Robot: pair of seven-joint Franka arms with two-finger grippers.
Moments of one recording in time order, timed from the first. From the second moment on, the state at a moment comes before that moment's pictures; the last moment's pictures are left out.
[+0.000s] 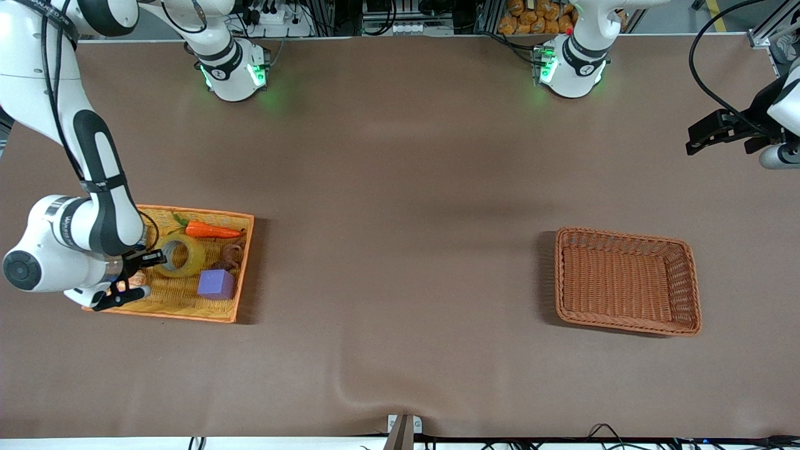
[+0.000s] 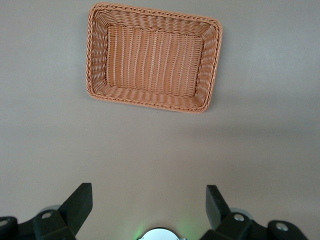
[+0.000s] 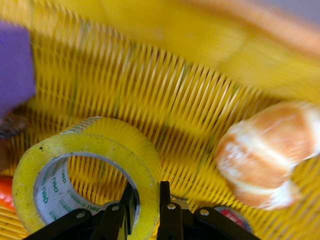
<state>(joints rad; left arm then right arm) -0.03 -0.01 -0.01 -1.54 0.02 1.45 -0.05 -0.14 0.66 -0.03 -1.58 0.00 1.98 -0.47</state>
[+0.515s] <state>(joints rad) -0.03 0.00 -0.02 -1.55 0.02 1.45 -0.05 -0.11 0.63 0.03 -1.34 0.00 1.77 -0.52</state>
